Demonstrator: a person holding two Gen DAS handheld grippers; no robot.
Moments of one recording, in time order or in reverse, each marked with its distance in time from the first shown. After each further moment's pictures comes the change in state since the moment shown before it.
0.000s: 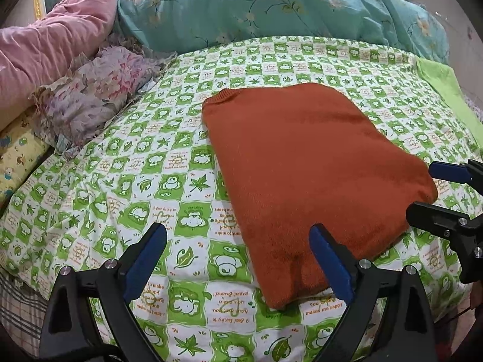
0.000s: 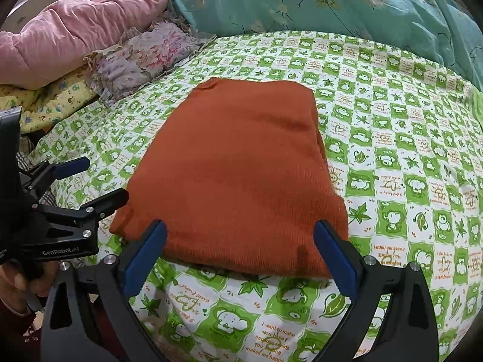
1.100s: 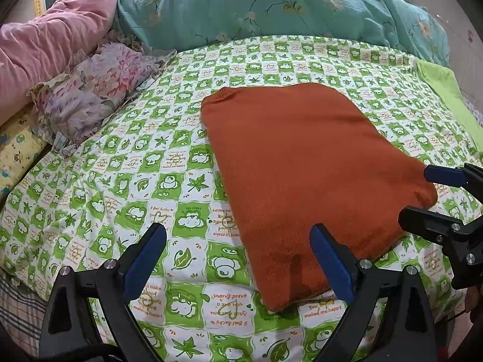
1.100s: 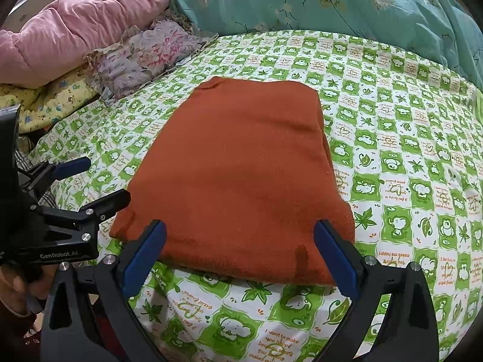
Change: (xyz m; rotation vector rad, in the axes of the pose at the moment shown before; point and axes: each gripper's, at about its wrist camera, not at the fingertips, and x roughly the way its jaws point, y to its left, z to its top) left arm 0.003 -0.002 -0.002 -0.010 0.008 -0.009; right arm 0.007 0.002 0.001 -0.005 0.011 0.005
